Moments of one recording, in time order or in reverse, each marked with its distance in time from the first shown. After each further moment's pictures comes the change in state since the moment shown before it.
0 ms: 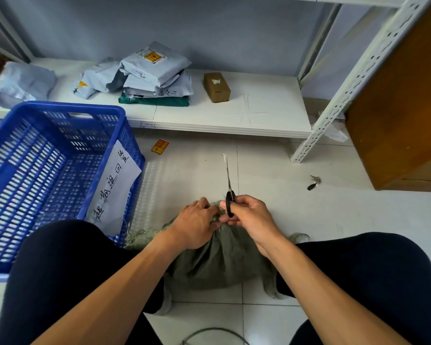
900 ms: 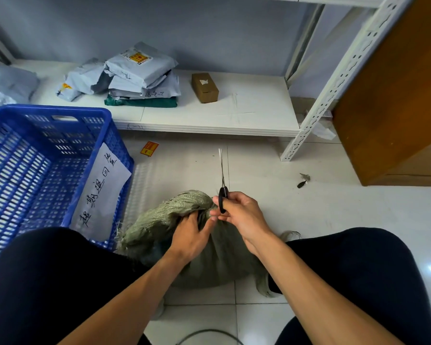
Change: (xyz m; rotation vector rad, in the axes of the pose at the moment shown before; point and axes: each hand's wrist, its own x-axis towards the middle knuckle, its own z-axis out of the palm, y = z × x) left_hand 0.008 0.010 0.058 -0.608 0.143 -0.367; right_hand 0.000 -0.005 -0.003 0.155 0.057 -0.015
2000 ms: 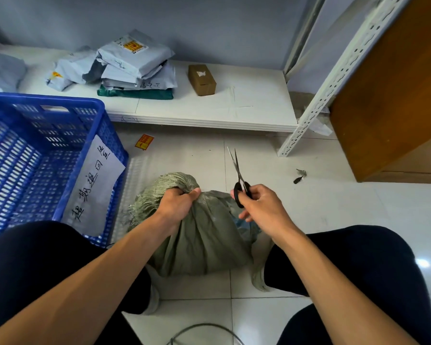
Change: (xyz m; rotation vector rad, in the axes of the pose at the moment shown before) left_hand 0.031 0.032 -0.049 -0.625 0.032 -0.253; right_hand 0.000 -0.019 -0.040 -0.514 0.119 -0.072
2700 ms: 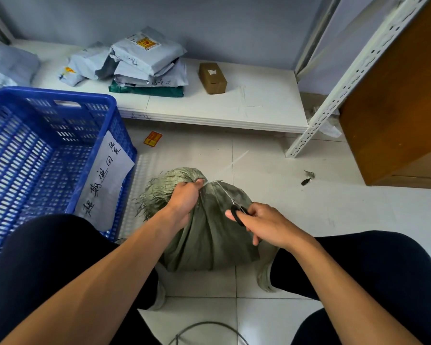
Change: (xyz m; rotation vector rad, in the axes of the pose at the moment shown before) left_hand 0.002 0.013 -0.007 -0.197 -0.024 -0.130; right_hand -0.018 -0.003 0.002 -0.453 -0.330 0.069
